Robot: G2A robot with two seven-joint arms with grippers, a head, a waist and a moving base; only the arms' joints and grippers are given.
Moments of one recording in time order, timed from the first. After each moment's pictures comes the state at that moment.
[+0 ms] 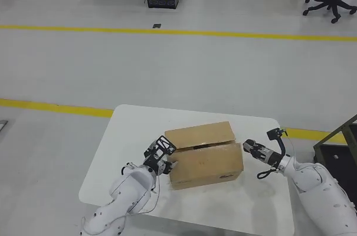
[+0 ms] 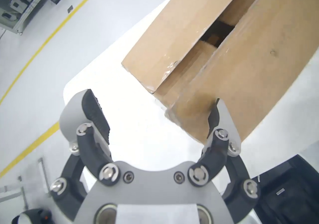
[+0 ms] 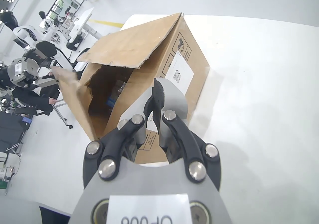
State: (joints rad) left arm 1.20 -1.21 -0.97 -1.78 1.55 -0.07 -0.72; right arm -1.11 -0.97 1.32 -1.07 -0.40 -0.74 0.46
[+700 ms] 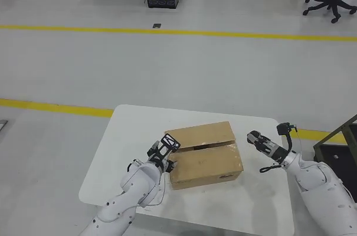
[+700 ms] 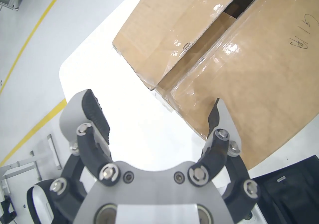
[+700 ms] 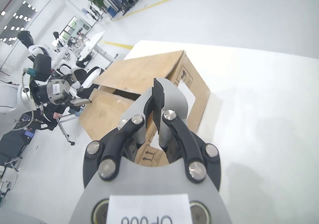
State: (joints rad) left arm 1.13 -1.26 -0.92 -1.66 1.54 -0.03 -0.80; right arm -1.13 -0.97 1.36 -1.14 -0.35 -0.77 0.36
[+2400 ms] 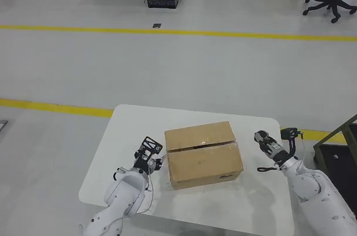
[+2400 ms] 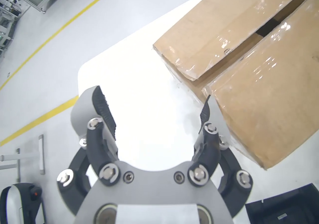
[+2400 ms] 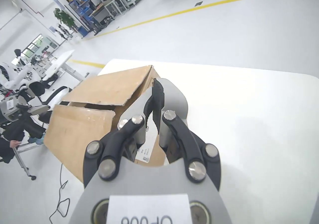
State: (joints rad) left arm 1.34 -1.24 -1.11 -1.73 1.64 0.00 -0.52; right arm -1.24 -1.00 1.40 -1.21 -0.65 -0.56 0.06
